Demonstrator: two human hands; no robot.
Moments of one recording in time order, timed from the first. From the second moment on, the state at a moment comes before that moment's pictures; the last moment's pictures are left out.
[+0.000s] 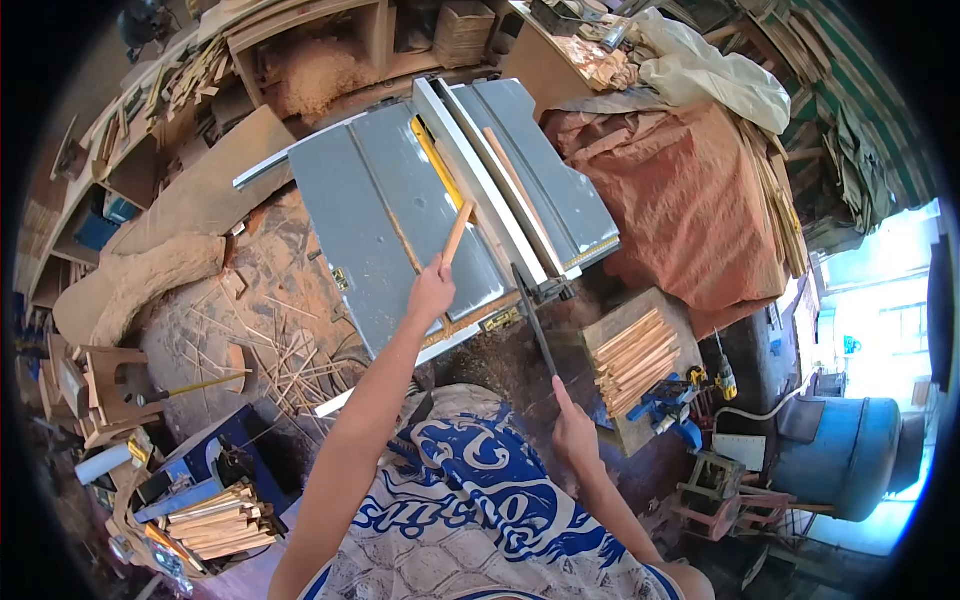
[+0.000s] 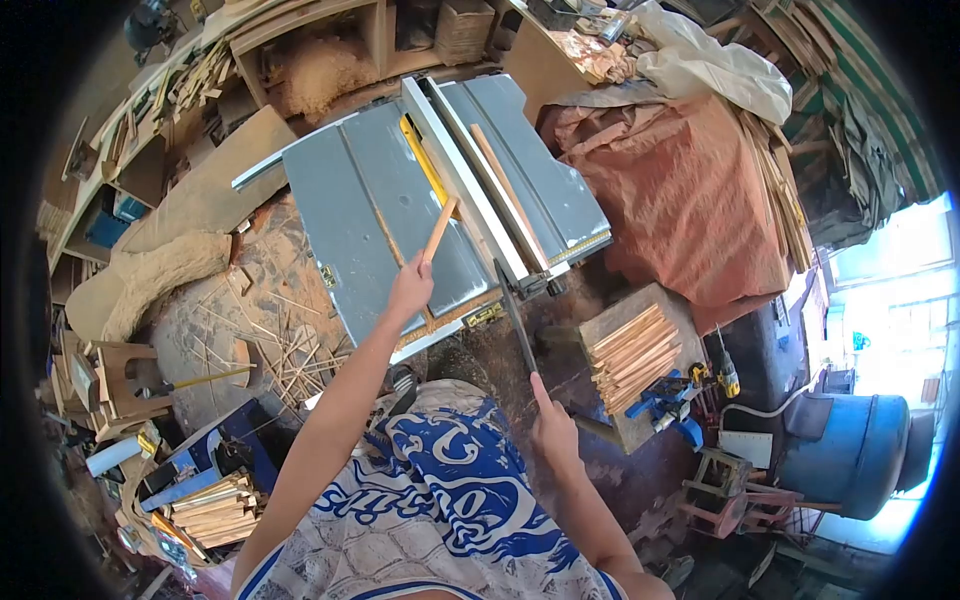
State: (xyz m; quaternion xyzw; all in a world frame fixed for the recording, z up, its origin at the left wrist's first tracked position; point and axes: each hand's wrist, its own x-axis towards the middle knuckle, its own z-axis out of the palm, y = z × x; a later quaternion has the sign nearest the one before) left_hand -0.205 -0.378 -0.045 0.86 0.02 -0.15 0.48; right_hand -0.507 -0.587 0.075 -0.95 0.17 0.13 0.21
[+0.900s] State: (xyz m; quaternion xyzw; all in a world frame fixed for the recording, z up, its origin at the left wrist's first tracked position) left_hand -0.144 -0.362 -0.045 0.87 0.03 -0.15 0.47; right_hand -0.440 -0.569 0.062 -0.95 0.16 0.12 0.25
